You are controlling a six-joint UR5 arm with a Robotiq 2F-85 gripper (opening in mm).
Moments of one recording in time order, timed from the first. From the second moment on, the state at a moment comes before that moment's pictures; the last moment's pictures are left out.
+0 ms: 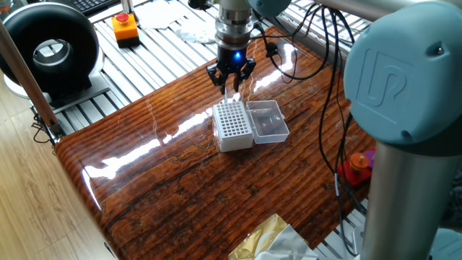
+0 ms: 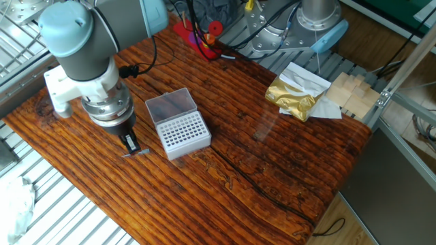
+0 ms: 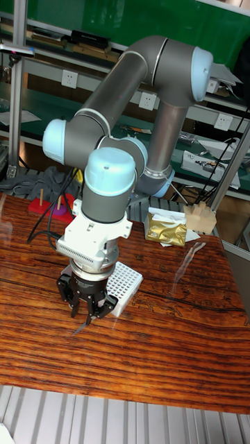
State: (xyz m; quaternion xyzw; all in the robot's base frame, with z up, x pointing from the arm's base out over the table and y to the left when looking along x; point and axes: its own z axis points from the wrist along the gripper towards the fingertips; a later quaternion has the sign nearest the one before) arm 0.629 -0.045 0.020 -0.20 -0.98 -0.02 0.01
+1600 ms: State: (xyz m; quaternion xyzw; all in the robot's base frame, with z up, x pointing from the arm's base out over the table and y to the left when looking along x) arm 0.683 -0.049 0.022 -0.24 -0.97 -0.01 -0.09
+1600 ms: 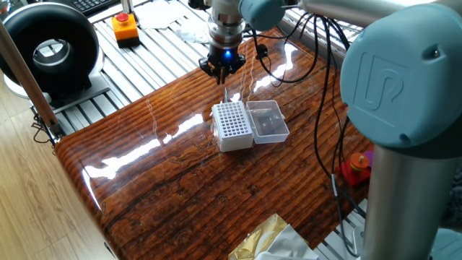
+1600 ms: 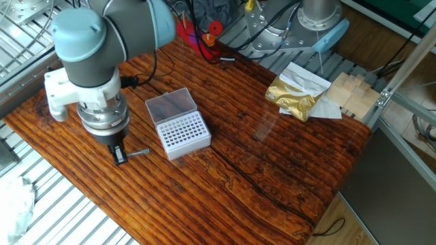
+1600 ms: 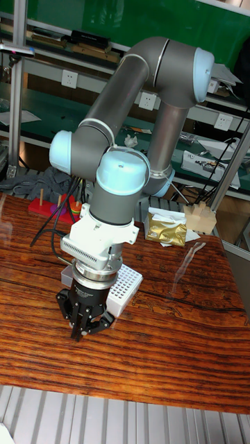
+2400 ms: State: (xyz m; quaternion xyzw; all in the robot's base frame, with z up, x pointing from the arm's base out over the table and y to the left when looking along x) arm 0.692 -0.040 0.023 -0.28 -0.95 -0.02 -0.11
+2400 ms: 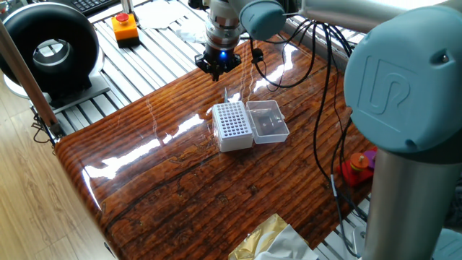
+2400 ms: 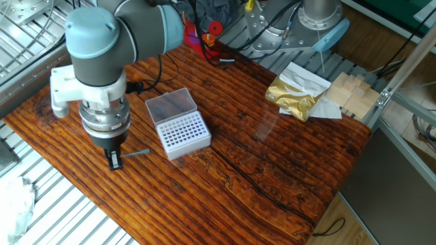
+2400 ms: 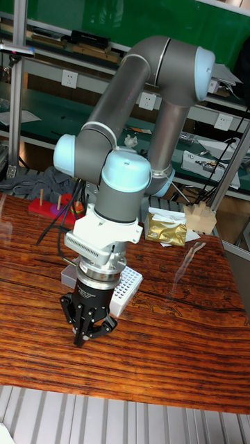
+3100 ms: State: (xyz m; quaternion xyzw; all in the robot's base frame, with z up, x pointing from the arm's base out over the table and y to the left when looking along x) arm 0.674 -0.042 0.024 -0.29 -0.95 -0.02 -0.12
